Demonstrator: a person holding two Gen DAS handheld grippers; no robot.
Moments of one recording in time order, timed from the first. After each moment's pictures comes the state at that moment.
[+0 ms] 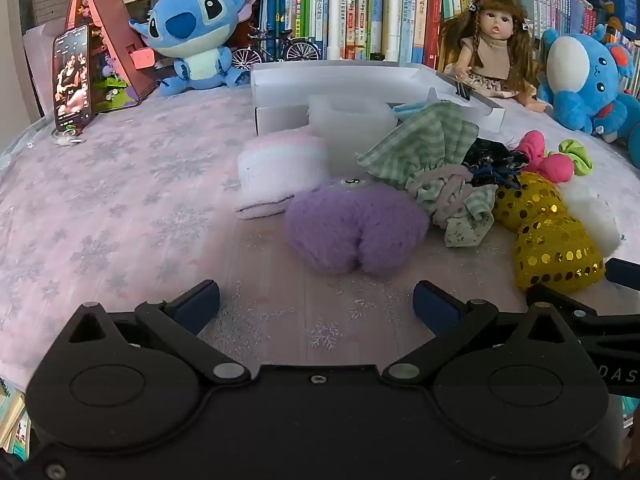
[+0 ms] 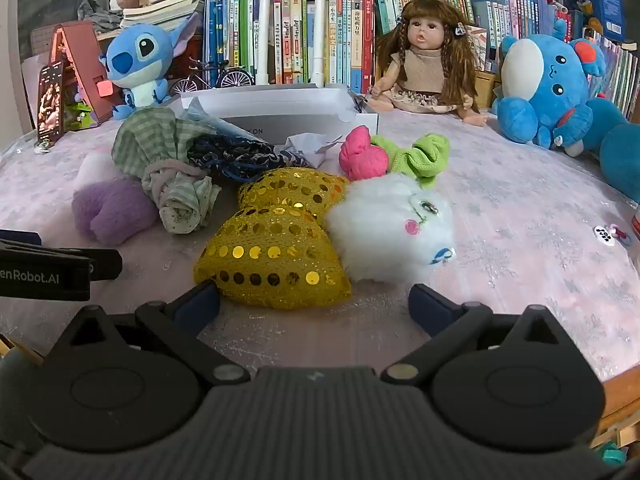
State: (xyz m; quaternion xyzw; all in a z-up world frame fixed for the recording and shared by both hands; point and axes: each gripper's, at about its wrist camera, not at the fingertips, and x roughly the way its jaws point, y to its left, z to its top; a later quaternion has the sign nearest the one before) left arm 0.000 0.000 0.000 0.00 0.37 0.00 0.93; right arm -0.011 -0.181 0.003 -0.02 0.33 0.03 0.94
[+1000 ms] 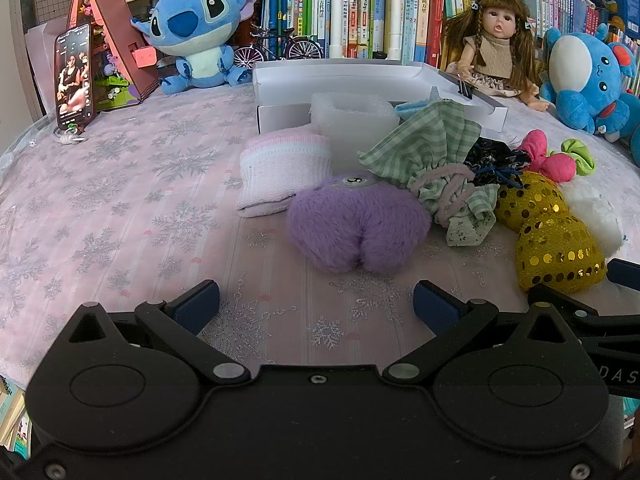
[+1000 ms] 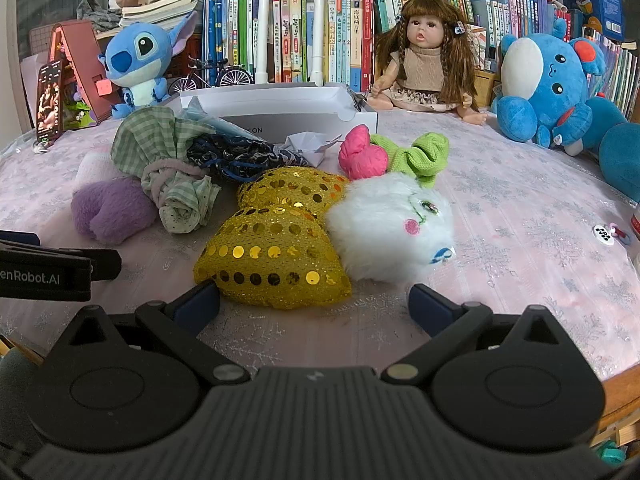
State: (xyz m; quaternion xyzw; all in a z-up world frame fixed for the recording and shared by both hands) left arm 0.000 0.000 0.000 0.00 0.37 0.00 0.93; right arm -0.010 -0.180 0.002 -0.02 0.33 0.02 0.94
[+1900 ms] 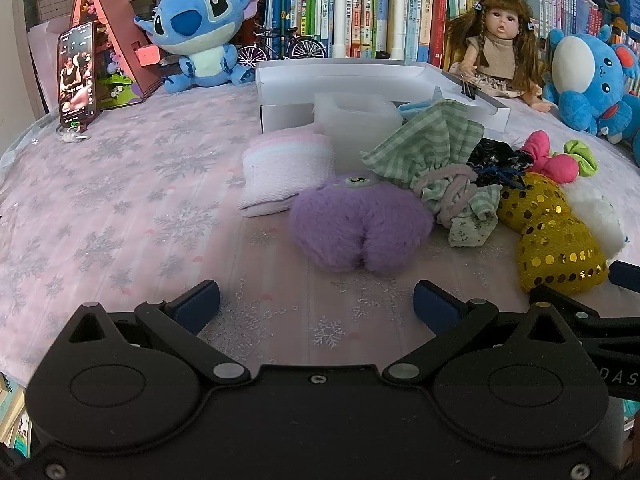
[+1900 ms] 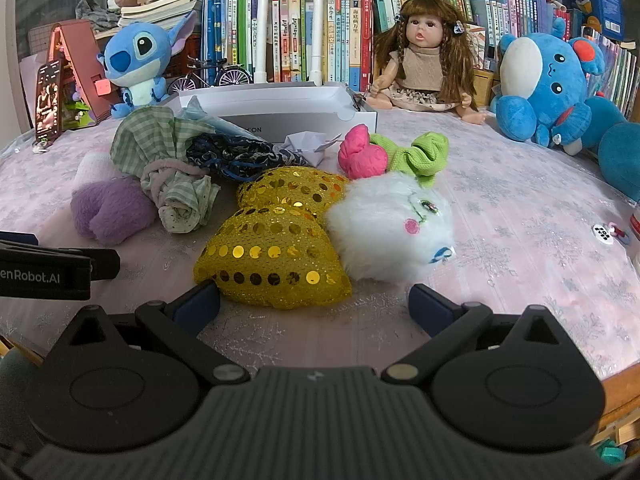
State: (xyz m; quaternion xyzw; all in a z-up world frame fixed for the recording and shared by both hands) left arm 0.000 0.000 0.000 0.00 0.37 0.00 0.93; right arm -0.010 -0.180 0.003 -0.02 0.33 0.02 0.94
